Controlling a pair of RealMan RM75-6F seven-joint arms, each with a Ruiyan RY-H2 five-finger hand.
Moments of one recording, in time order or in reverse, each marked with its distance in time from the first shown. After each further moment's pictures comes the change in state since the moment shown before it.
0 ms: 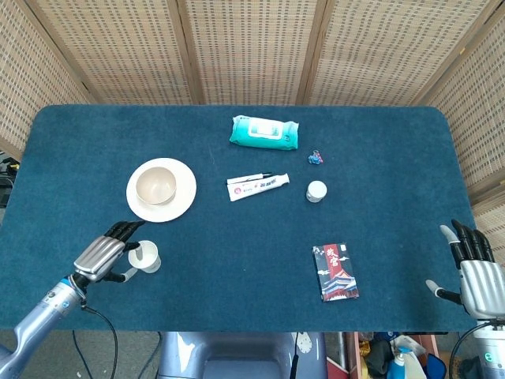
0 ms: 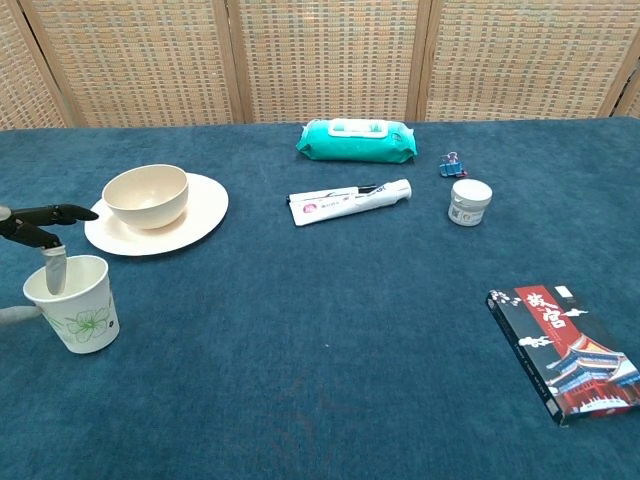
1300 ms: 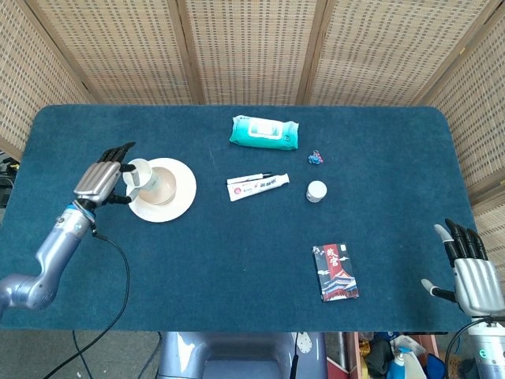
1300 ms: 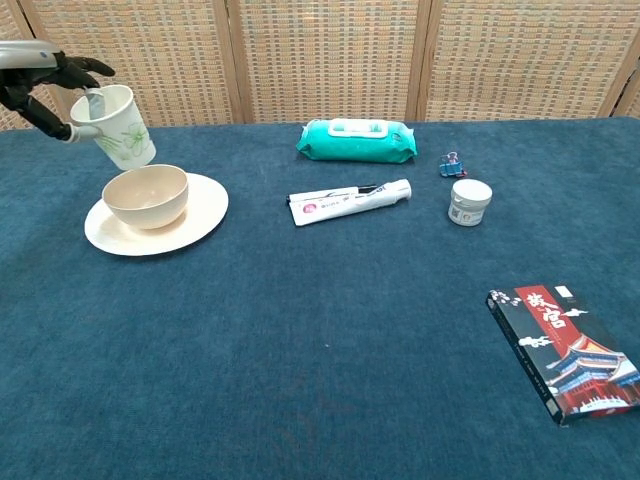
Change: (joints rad) left arm -0.267 -0.007 -0.309 0.094 -0.538 -0.244 0.126; right arm 0.015 -0.011 0.001 -0.004 0.013 -0.028 -0.013
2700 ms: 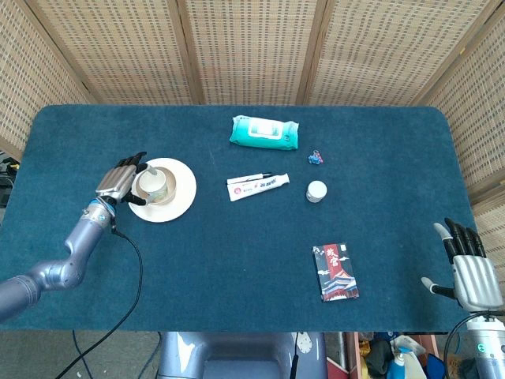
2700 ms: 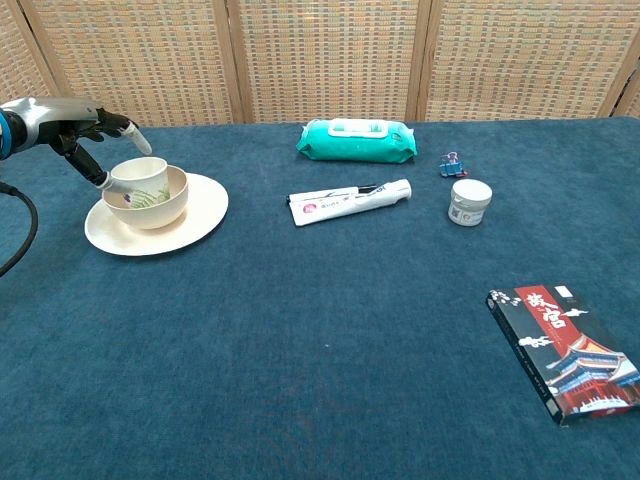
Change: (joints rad) left arm -0.088 -0.150 0.021 0.196 -0.177 -0.147 0.054; right arm 0.018 -0.010 0.005 0.026 0.031 -0.041 0.009
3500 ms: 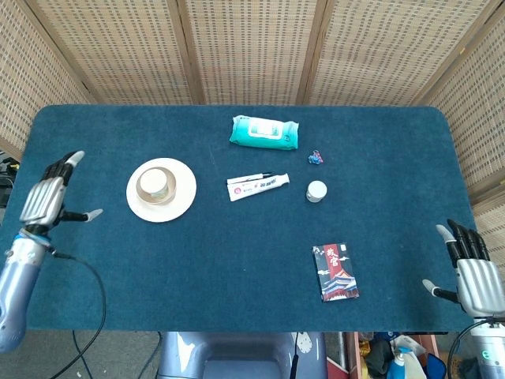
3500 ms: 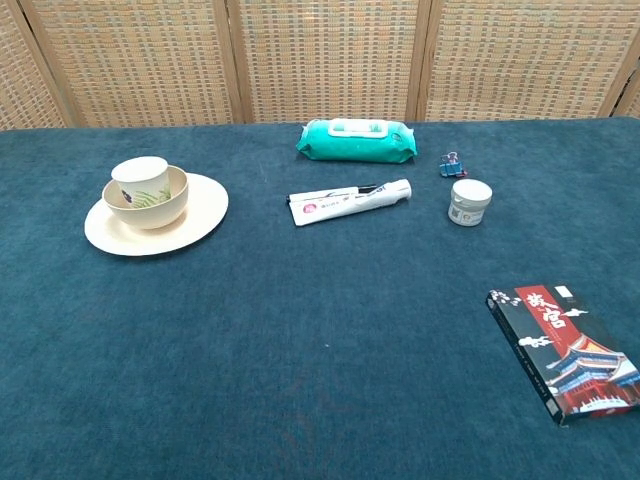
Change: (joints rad) left arm 0.364 0.302 0.054 -0.440 0.200 0.520 -0.092; right arm -0.022 0.020 -0.010 -0.024 -0.040 0.056 0.025
